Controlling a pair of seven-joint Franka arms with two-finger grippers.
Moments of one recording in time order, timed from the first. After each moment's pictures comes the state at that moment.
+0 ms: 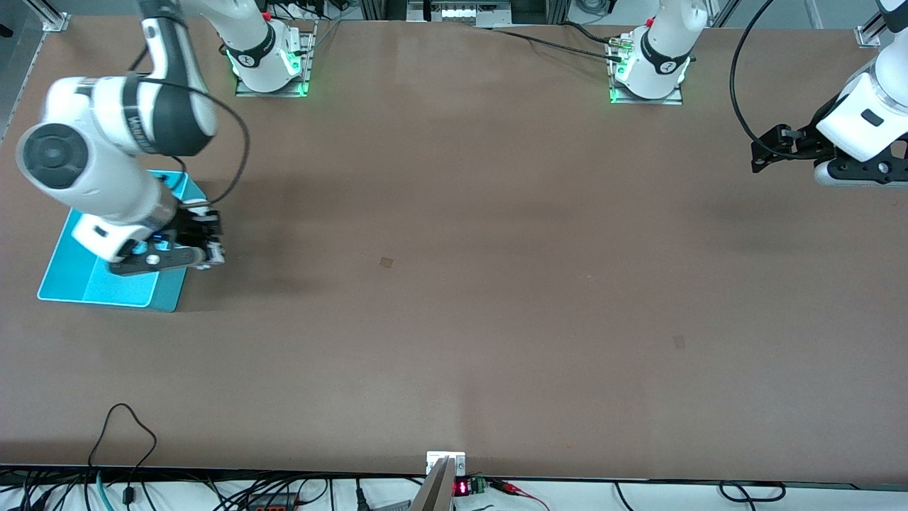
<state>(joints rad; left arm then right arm) -0.05 -0.08 0.01 -1.76 0.04 1.61 -0.01 0.64 0.22 -0.58 -1.84 -0.01 1.92 -0.09</state>
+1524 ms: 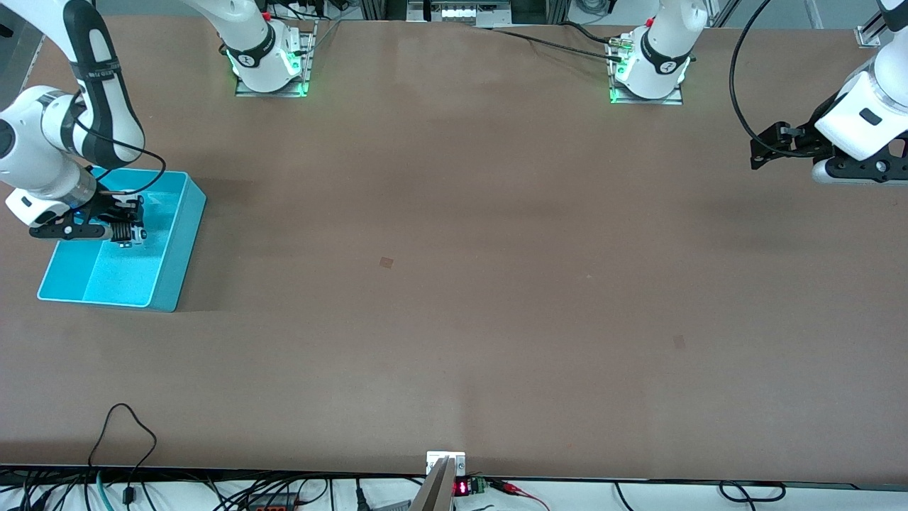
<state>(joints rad) -0.05 -0.08 0.01 -1.75 0.04 1.58 -0.01 0.29 0.25 -0.64 -2.29 -0.04 2.52 -0.37</state>
